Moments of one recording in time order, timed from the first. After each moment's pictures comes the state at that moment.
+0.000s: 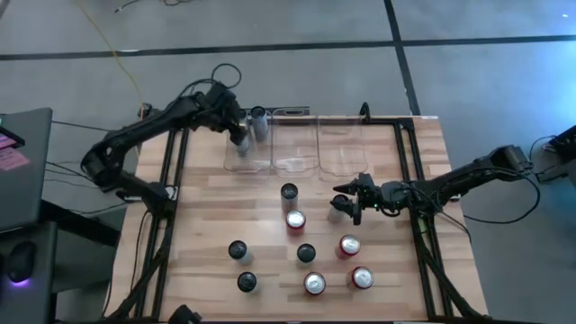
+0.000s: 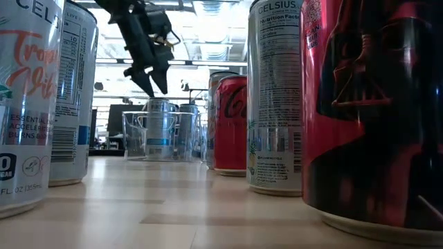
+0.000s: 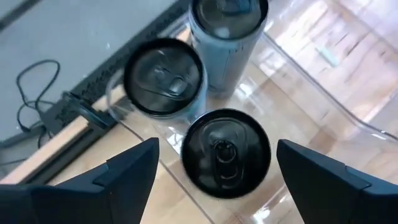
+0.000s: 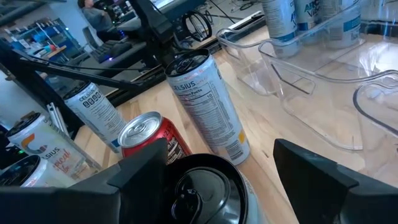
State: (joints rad) left arm 0.72 1.41 1.26 -0.80 -0.12 -0.07; right arm 0.19 1.03 0.24 0.51 0.37 0.52
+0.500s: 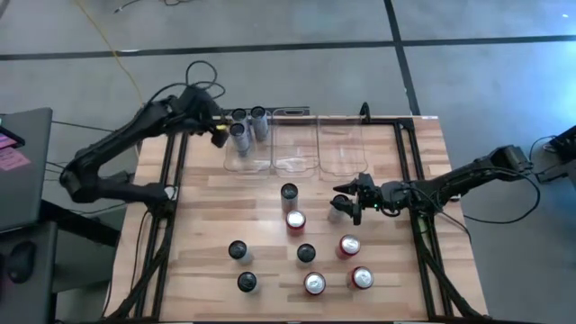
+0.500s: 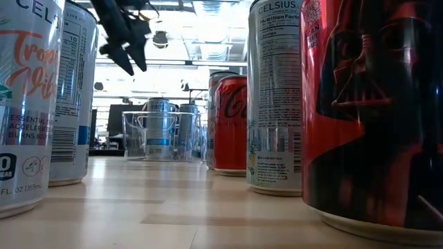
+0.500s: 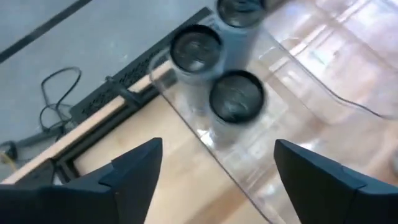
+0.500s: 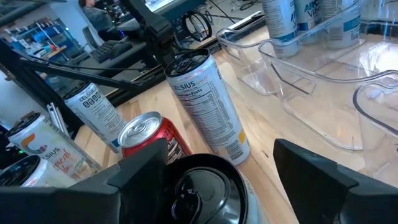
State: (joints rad) left arm 0.67 1.14 1.22 -0.95 -0.18 -0.12; right arm 0.20 1.03 0.24 0.51 0.37 0.52
